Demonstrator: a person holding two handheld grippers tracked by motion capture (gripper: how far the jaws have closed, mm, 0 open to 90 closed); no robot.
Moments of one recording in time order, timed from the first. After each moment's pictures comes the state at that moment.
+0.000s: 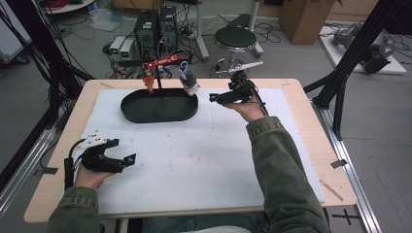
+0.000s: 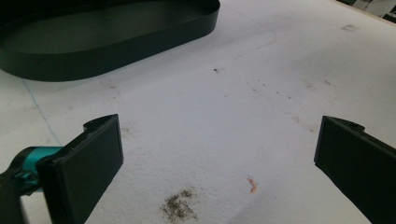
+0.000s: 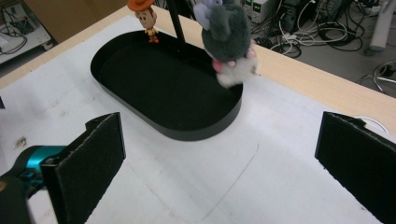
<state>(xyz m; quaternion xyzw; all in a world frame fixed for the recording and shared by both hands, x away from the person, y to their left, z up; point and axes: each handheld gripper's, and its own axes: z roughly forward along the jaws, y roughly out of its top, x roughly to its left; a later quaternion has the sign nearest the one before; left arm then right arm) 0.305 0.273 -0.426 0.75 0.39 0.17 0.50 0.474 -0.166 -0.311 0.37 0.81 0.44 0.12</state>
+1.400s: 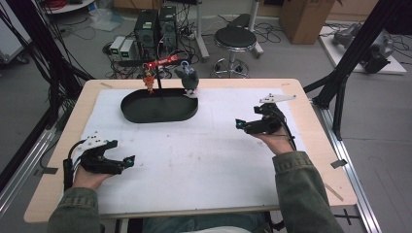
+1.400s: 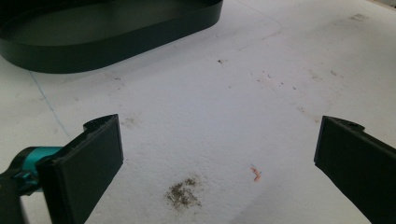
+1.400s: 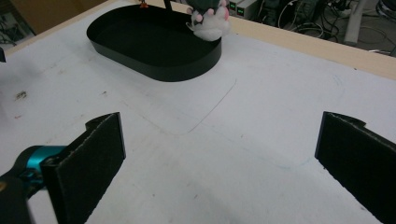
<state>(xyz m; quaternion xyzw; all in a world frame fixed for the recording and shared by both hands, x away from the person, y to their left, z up) 0.301 0.273 -0.427 0.76 0.40 0.17 0.49 0.397 -0.246 -0.353 0.38 0.78 0.47 0.15</state>
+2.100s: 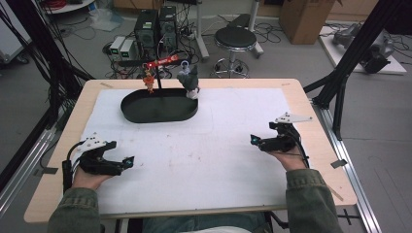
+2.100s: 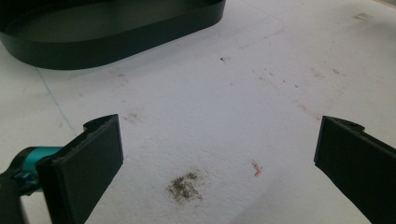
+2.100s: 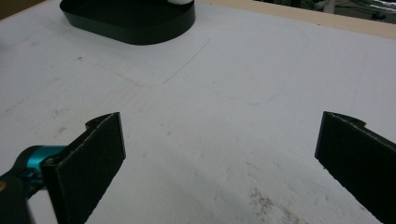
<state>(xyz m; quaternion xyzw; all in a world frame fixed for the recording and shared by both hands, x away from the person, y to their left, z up) 0.297 0.276 -0.427 0.76 0.40 0.18 0.48 0.361 -0.290 -0.390 0.41 0.77 0.46 0.18</state>
